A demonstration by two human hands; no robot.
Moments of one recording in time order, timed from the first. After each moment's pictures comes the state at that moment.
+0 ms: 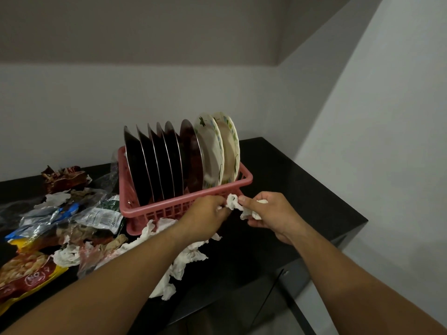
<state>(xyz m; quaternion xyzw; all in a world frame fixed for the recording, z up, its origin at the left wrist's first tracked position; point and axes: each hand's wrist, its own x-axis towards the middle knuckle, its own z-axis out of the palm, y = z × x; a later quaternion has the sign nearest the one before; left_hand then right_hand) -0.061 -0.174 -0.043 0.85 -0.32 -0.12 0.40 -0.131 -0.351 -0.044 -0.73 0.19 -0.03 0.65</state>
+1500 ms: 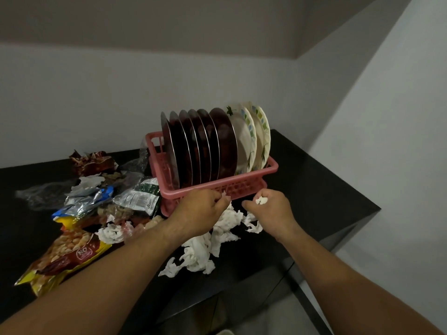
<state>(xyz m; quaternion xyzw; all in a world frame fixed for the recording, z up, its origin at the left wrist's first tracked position) -0.053 -0.073 -0.051 0.88 -0.32 -0.05 0.34 -0.128 -0.251 -0.063 -0.83 0.22 -0.15 0.49</state>
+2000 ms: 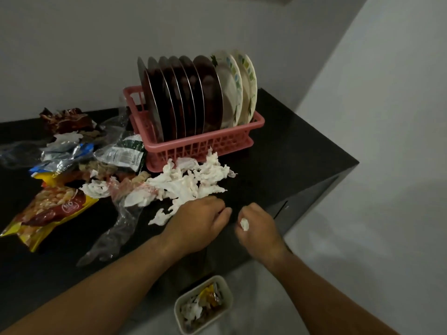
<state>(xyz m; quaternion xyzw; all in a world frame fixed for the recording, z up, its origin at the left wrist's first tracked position) -0.149 -0.051 -0.111 0.84 -0.45 -0.01 0.31 -0.236 -0.210 -0.153 -0.95 0.12 -0.10 0.27</state>
